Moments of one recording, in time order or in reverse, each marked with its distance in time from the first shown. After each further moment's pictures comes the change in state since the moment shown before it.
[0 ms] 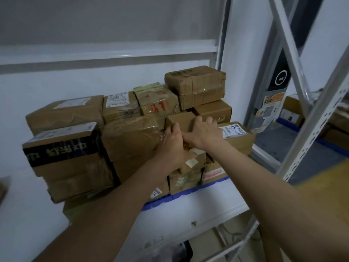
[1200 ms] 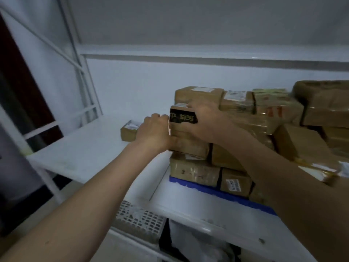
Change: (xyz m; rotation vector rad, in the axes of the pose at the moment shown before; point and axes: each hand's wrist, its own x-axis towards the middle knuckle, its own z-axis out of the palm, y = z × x) left_hand -0.181 -0.088 -0.150 0.482 0.411 -0.667; right_hand -0.108 -0.177 -0.013 0.183 -0.071 -1.076
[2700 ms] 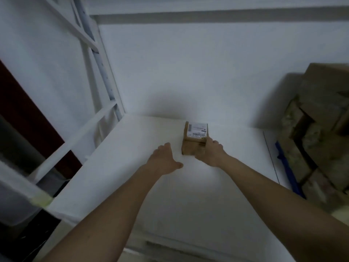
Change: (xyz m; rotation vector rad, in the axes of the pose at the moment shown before) left_hand 0.235 -0.406 0.117 -0.159 -0.539 -0.098; right_hand 0.286 -0.137 0.375 0.267 -0.398 0.642
